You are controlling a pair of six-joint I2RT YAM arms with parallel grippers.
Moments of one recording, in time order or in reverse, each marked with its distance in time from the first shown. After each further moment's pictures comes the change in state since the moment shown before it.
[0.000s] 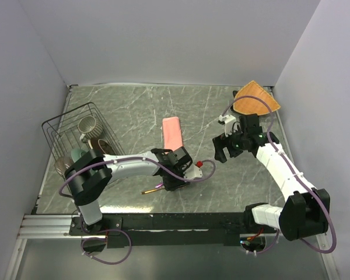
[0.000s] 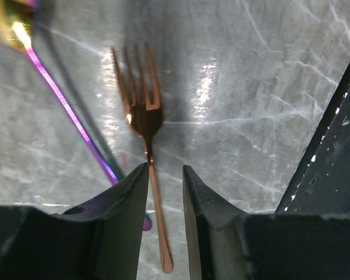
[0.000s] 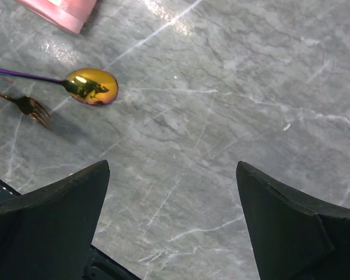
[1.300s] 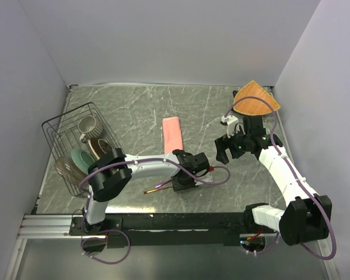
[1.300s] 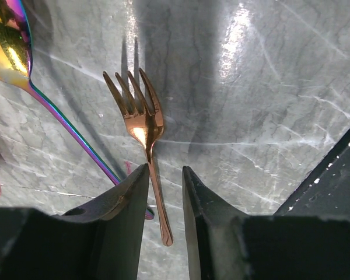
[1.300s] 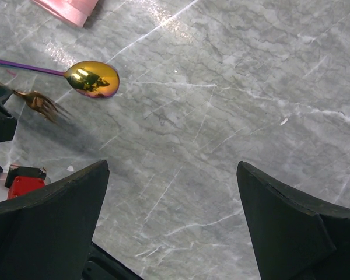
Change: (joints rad) left arm -0.127 0.215 0.285 -0.264 -0.217 -0.082; right arm -0.040 -0.052 -0.021 -0.018 -0.039 -0.042
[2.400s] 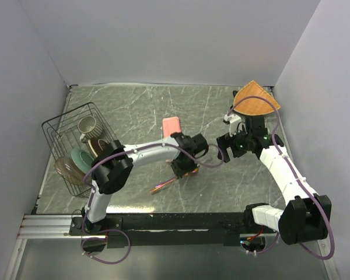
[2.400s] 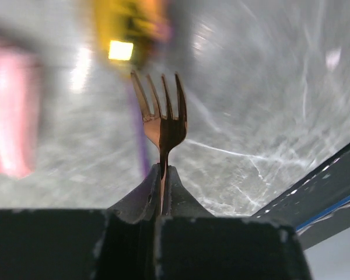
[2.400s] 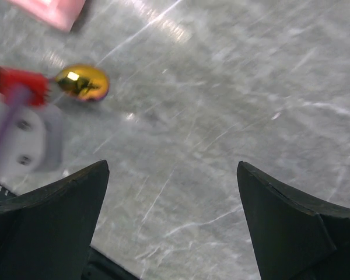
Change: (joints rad) left arm 0.129 0.071 0.170 -0.107 0.077 -0.187; right arm -0.016 0.001 -0.007 0.006 0.010 0.016
